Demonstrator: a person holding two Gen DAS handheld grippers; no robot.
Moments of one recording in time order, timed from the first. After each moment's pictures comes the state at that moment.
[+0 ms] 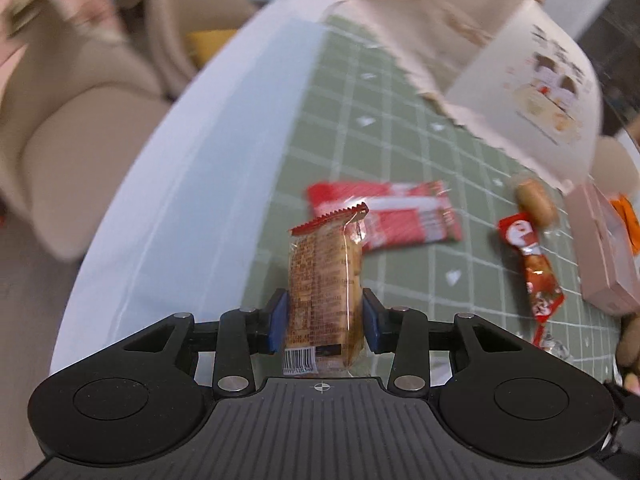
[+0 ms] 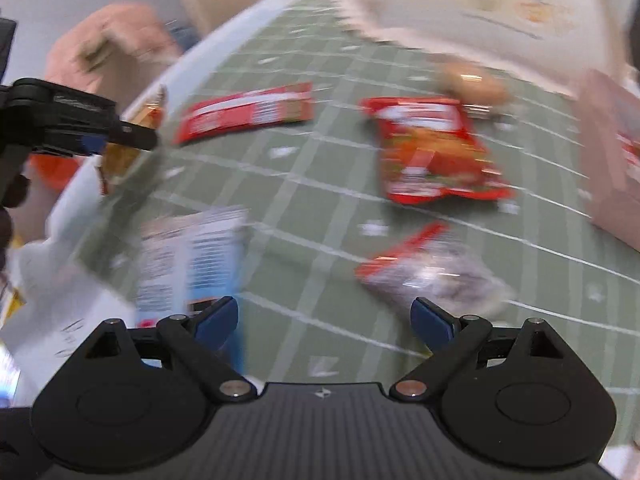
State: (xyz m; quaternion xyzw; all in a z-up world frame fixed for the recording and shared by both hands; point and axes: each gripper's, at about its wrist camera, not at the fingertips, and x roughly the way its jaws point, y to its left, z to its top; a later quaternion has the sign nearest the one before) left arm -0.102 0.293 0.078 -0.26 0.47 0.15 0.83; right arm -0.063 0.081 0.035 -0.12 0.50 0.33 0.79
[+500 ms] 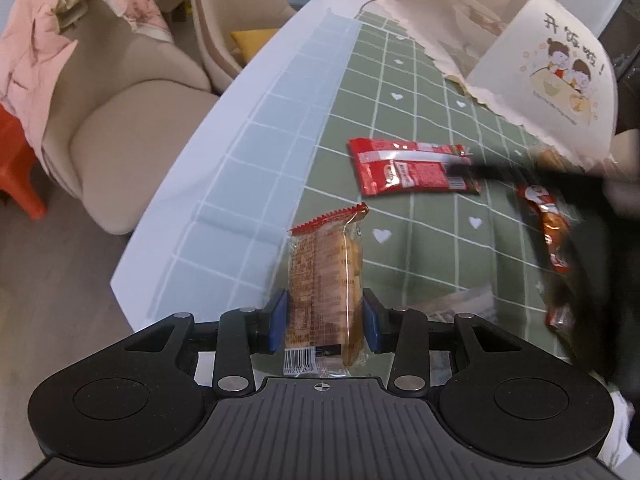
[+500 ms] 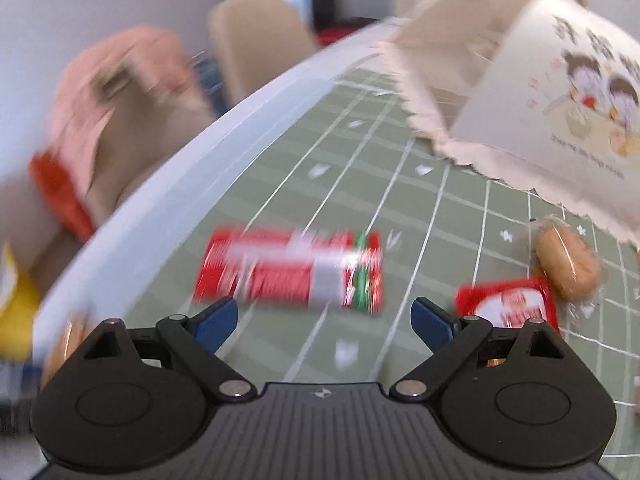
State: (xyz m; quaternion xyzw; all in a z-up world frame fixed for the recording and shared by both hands) left arm -0.157 0.267 0.092 -0.22 0.48 0.19 0.83; right arm 0.039 0.207 0.051 -0.11 0.43 0.31 0.84
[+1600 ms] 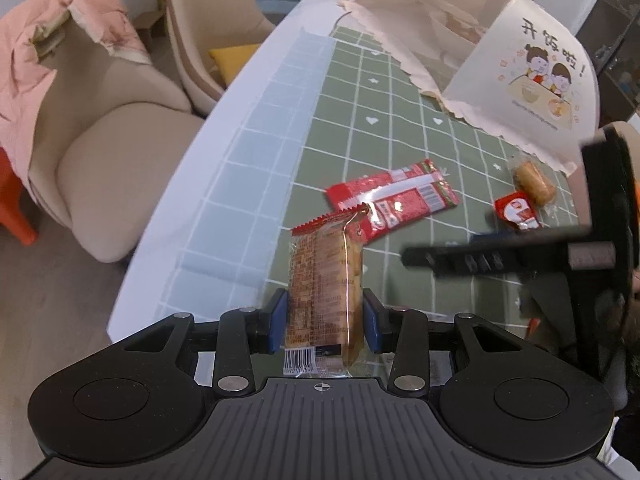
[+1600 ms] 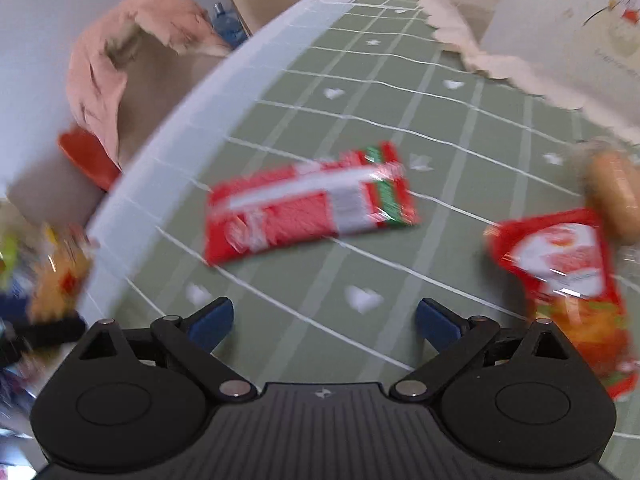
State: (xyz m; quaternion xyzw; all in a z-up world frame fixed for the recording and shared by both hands) left arm -0.134 0.274 0.113 -0.20 0.47 0.17 0.84; right arm 0.047 0.196 0.021 -0.09 0.52 0.36 0.77
